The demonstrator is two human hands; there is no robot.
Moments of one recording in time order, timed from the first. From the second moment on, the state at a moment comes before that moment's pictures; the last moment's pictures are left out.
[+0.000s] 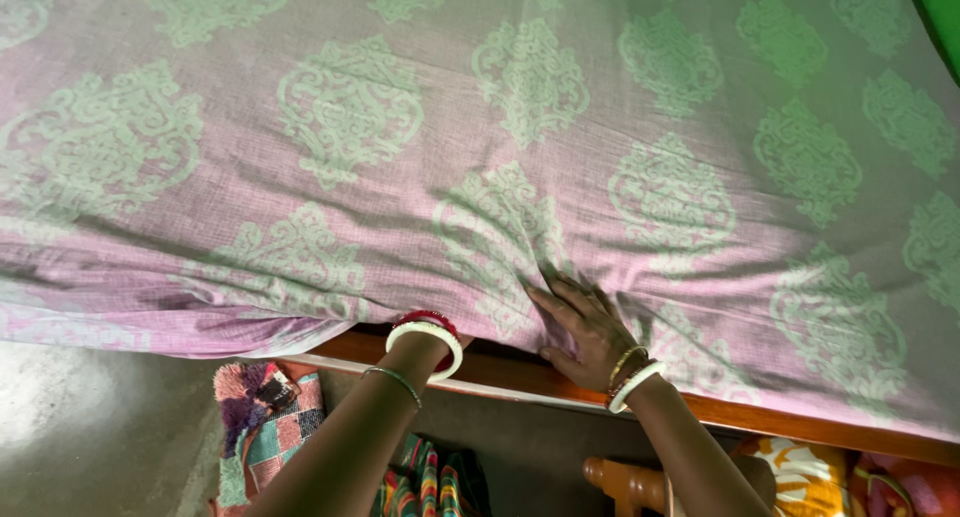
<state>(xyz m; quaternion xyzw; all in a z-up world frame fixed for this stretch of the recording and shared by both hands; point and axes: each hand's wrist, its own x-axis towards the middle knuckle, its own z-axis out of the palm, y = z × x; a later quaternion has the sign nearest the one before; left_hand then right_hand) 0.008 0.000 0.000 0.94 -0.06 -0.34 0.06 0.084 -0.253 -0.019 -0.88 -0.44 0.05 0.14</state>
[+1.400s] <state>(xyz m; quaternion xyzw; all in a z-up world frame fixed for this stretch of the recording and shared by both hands) 0.034 0.001 0.027 0.97 0.01 -0.25 0.06 0.086 -0.214 -0.018 -0.98 -0.19 0.08 0.00</state>
